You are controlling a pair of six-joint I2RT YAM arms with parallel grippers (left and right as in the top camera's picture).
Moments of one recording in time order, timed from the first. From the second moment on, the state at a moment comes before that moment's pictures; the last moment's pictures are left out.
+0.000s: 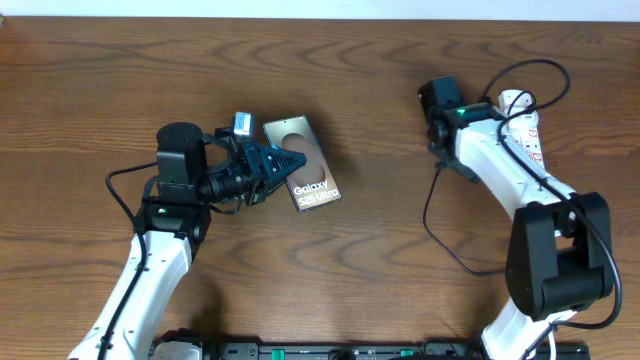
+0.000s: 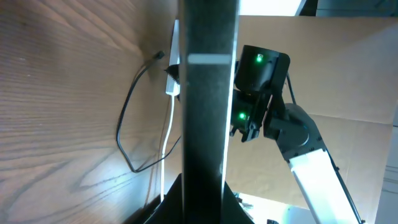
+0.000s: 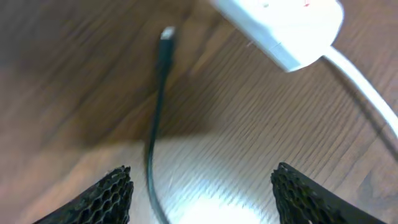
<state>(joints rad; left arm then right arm) -0.11 1.24 0.71 0.05 1.02 -1.17 0.22 1.87 1.31 -0.84 0.51 1.03</state>
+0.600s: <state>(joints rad) -0.11 1.24 0.71 0.05 1.01 -1.17 0.15 1.99 1.32 -0.57 0.50 1.05</state>
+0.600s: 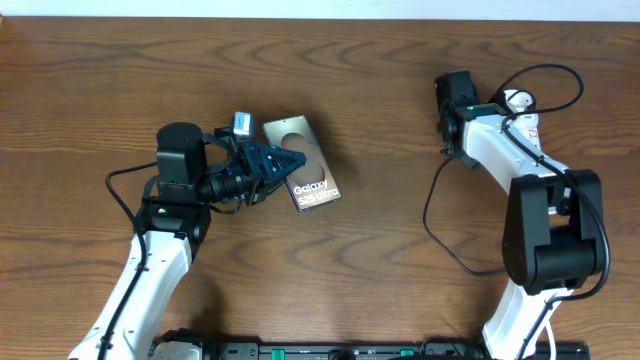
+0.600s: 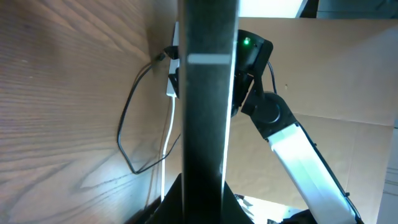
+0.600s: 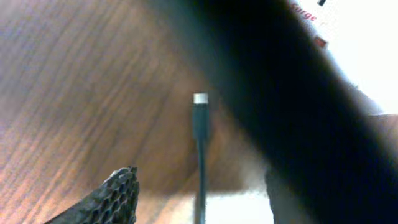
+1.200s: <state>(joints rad) -0.11 1.24 0.71 0.05 0.96 -1.17 0.24 2.00 1.32 -0.38 0.54 0.46</state>
